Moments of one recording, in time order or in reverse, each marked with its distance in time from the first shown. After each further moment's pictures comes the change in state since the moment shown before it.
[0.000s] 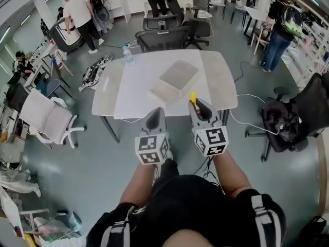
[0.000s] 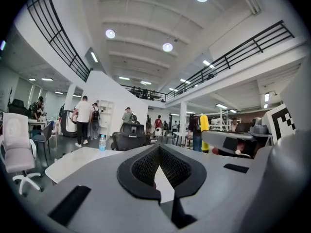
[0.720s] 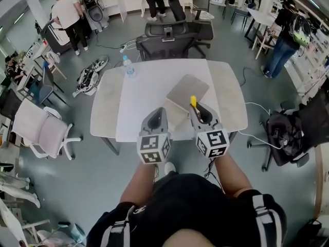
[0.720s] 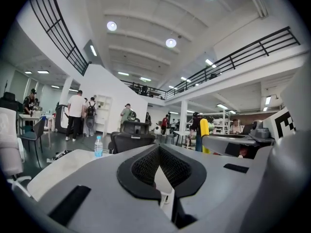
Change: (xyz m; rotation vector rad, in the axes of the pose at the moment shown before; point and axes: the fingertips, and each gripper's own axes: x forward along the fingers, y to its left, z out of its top) left arm 0.154 0.116 0.016 -0.026 0.029 -0.039; right arm 0.183 -0.024 -0.028 -0.011 0.076 0.007
